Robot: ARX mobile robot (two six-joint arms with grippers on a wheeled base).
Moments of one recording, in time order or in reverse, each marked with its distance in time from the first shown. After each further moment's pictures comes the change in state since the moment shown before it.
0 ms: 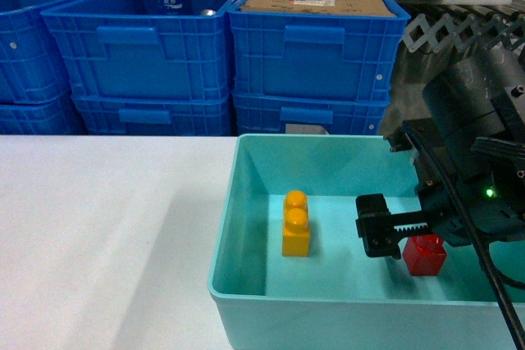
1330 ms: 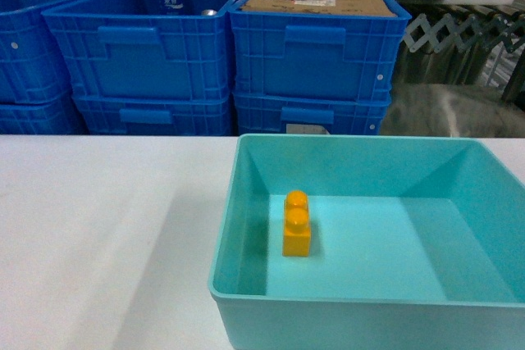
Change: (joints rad) left arm 0.000 0.000 0.000 0.003 0.000 0.000; right arm -0.002 -0.911 -0.713 0.603 0.072 -0.081
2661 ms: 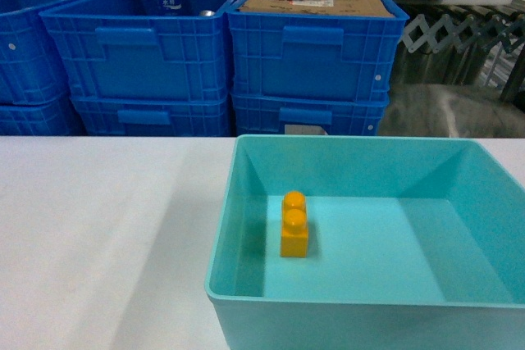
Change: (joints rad) left arm 0.000 0.000 0.000 -0.003 0.000 0.000; right arm -0.279 -0.787 -0.295 -0.332 -0.258 -0.055
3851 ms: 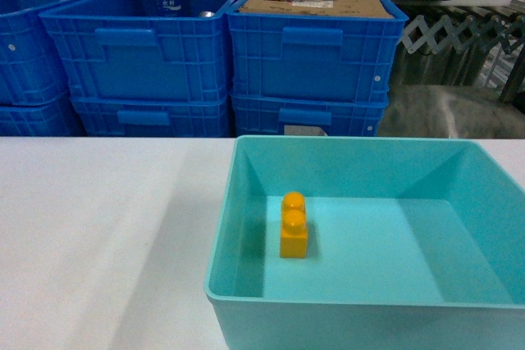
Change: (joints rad) left arm 0.000 0.000 0.000 0.000 0.000 0.000; right arm 0.000 -0.328 0.000 -0.335 -0.001 0.000
